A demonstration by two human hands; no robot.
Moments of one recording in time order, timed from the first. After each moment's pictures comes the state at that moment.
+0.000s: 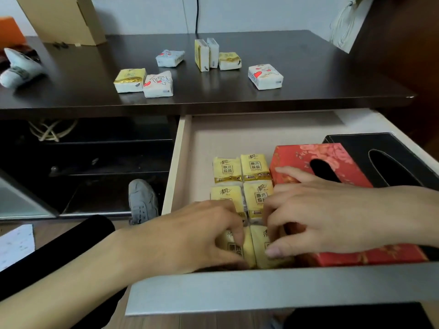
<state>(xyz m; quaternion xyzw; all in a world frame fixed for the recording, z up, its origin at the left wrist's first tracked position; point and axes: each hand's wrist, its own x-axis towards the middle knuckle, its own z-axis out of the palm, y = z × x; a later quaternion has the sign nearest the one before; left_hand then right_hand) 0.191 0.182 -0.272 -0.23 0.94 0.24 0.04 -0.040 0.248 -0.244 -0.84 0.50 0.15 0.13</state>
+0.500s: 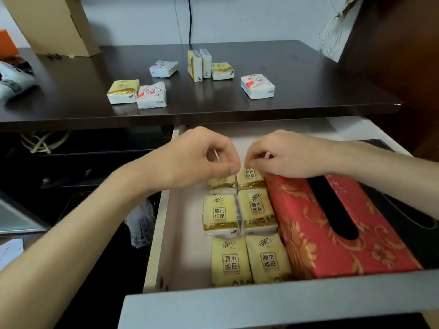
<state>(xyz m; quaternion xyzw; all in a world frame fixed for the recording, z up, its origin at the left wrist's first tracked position) 0.158 0.106 -0.225 -0.25 0.90 0.33 -0.14 -0.058 0.165 -0.227 -0.78 0.62 -0.01 0.10</state>
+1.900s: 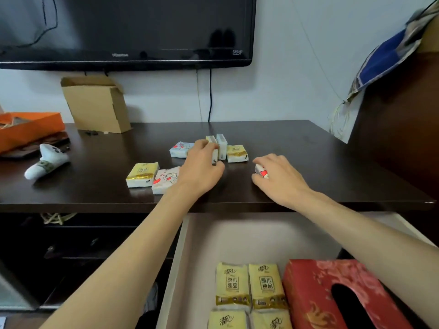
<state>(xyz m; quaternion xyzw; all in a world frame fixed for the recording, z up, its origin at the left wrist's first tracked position) 0.091 -0.060 -0.209 -0.46 0.81 0.12 -0.34 -0.099 0.017 -0.225 -0.64 0.74 -0.22 -0.01</state>
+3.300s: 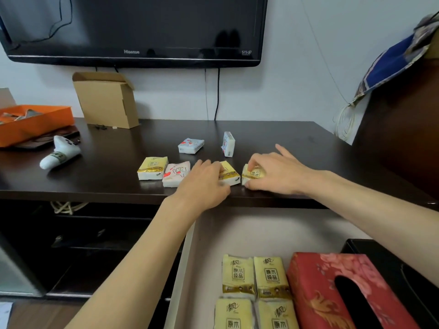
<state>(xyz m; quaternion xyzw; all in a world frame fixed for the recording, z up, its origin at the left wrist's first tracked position) 0.119 -0.009 -0.207 -0.49 0.85 0.09 -0.17 -0.083 0.021 -0.188 -0.74 0.67 -0.06 -0.03</state>
